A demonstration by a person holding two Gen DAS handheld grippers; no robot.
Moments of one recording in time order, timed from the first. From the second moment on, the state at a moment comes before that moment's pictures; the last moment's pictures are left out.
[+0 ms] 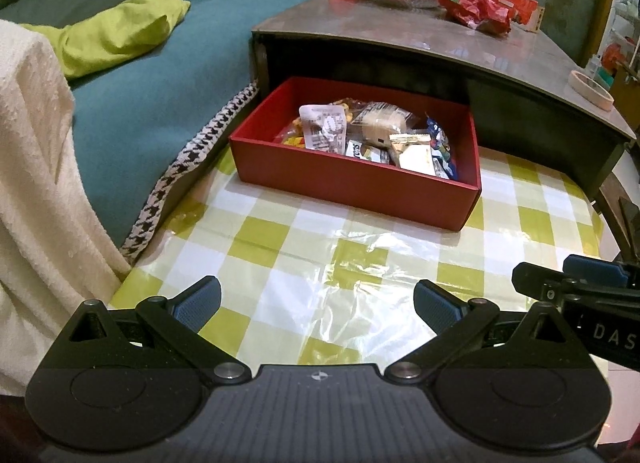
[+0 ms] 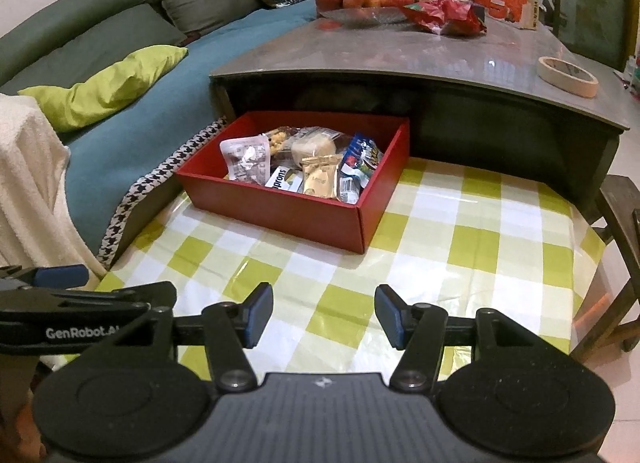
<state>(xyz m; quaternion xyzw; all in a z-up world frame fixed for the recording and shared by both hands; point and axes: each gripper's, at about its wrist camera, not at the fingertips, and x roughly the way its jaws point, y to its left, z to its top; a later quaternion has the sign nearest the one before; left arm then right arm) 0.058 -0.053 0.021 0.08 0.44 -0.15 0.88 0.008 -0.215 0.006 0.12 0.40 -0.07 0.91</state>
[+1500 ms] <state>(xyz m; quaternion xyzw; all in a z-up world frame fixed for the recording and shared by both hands) 0.065 -0.050 0.001 0.08 0.48 -0.14 0.86 0.015 -0.215 -0.013 0.12 0.43 -0.06 0.89</state>
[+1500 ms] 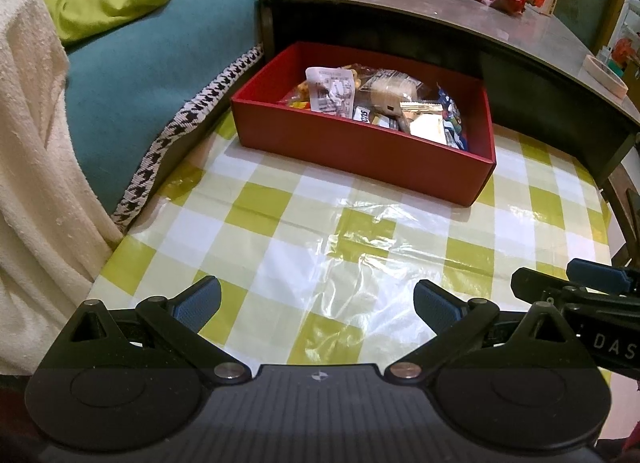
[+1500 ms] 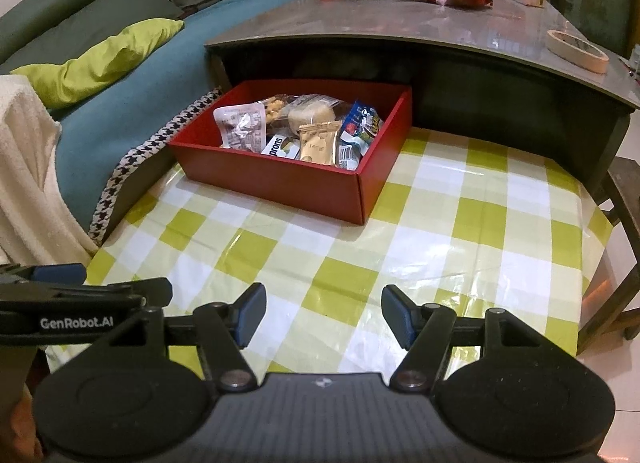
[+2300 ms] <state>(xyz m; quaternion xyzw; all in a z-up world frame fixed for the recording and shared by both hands) 0.067 -0.048 -0.001 0.08 0.48 -0.14 0.86 0.017 -0.216 -0.021 0.12 0.44 -0.07 0.89</state>
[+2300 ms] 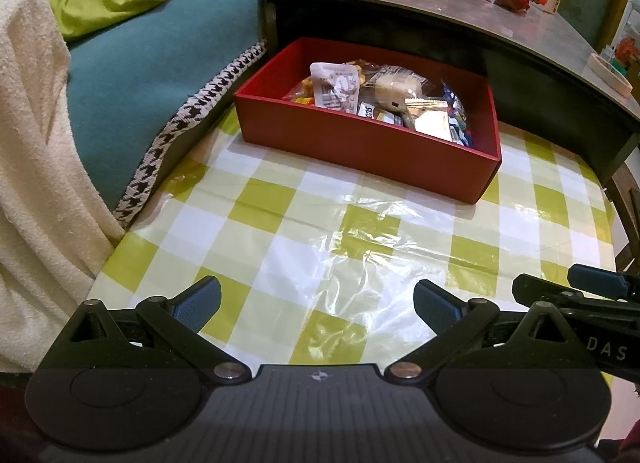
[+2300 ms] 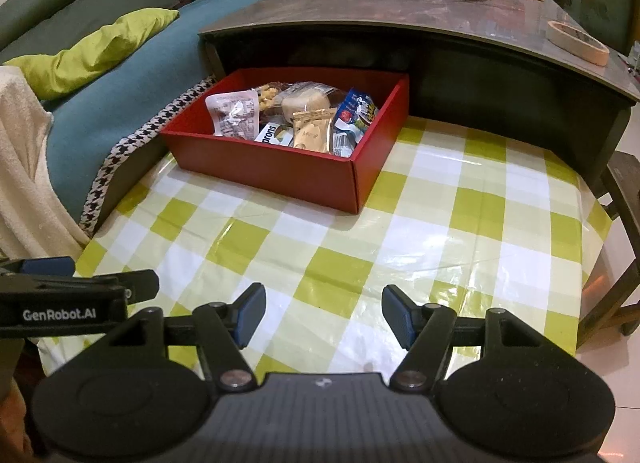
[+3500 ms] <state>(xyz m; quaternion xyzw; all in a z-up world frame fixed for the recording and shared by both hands) 0.066 -0.048 0.006 0.09 0.45 -0.14 0.88 0.019 -0.216 -0.023 0.12 0.45 -0.06 0.89</state>
